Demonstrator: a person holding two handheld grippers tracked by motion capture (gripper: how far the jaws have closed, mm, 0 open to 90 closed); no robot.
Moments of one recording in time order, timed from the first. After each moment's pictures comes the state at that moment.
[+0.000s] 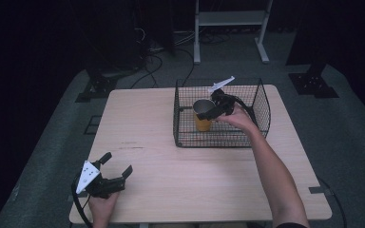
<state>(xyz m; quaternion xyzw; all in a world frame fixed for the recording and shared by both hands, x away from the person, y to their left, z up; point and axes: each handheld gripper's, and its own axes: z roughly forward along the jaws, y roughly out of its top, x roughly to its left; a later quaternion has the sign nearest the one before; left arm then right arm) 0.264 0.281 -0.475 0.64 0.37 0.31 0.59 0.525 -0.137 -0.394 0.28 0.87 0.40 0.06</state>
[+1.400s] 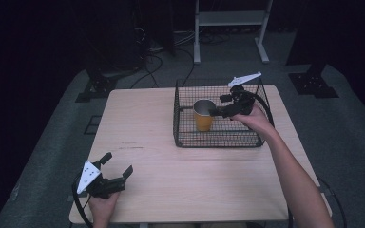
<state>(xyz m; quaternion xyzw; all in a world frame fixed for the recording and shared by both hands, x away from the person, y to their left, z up) 0.264 0.280 -0.475 0.65 0.37 0.31 0.59 0.478 -0.182 -0.342 0.29 0.83 0.47 0.05</state>
